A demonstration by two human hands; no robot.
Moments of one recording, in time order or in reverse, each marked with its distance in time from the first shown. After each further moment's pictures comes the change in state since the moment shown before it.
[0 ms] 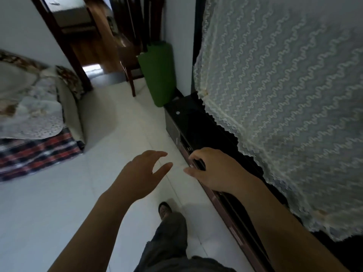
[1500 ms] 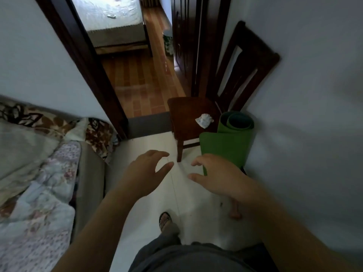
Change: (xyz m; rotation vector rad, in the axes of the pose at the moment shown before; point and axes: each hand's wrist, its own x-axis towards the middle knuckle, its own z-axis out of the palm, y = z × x) left_hand 0.848 -0.414 -0.438 0.012 0.135 -0.198; right_hand 1.041 -0.180 -0.230 -0.093 -0.176 -0.201
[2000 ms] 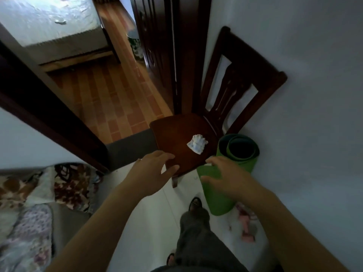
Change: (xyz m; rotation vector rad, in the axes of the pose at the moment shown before) left_hand 0.307 -0.031 -0.062 0.137 -0.222 0.199; right_hand 0.226 0.072 -0.100 0.206 0.136 0.266
